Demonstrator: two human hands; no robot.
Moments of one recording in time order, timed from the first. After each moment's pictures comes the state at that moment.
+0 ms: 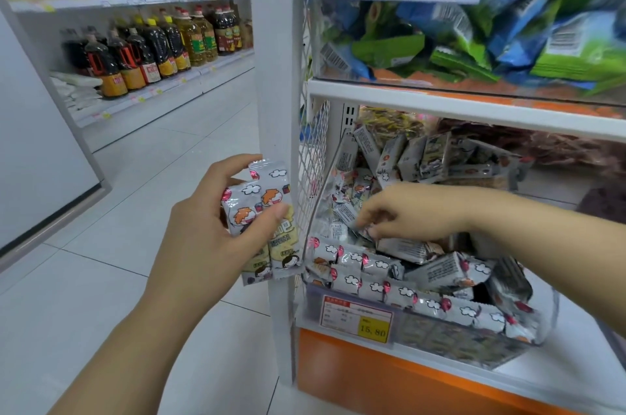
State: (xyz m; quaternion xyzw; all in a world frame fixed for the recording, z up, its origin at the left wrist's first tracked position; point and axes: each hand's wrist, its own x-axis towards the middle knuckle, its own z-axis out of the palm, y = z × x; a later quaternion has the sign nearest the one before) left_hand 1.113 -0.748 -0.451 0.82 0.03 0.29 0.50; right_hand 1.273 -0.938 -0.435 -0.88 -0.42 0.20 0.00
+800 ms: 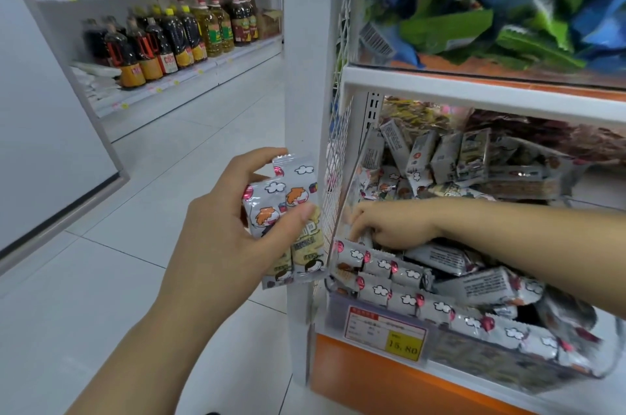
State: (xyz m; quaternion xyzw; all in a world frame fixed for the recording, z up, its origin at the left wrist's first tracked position) left_hand 1.117 -0.745 -0.451 0.83 0.03 0.30 0.48; right_hand 1.296 -0.892 -0.477 -0.84 -0.47 0.26 -0.04
